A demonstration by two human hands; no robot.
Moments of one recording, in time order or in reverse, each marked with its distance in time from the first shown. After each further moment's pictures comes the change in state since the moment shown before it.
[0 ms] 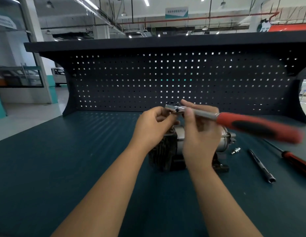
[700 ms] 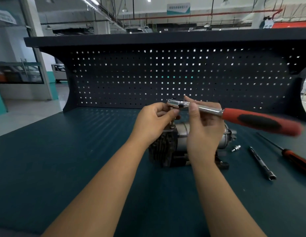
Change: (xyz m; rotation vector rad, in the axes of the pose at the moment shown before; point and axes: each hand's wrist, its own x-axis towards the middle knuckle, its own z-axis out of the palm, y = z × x) left_hand 0.001 0.004 -0.004 -0.045 -0.032 0.010; right_hand 0.004 0.006 -0.004 0.075 0.003 0.061
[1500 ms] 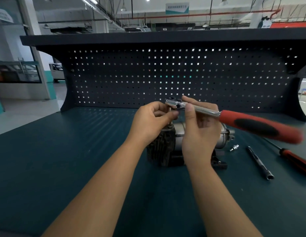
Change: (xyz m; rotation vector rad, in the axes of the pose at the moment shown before) left_hand -0.004 -0.001 -0.006 0.064 0.033 -0.008; right_hand -0.004 0.001 0.002 -0.012 -0.003 -0.050
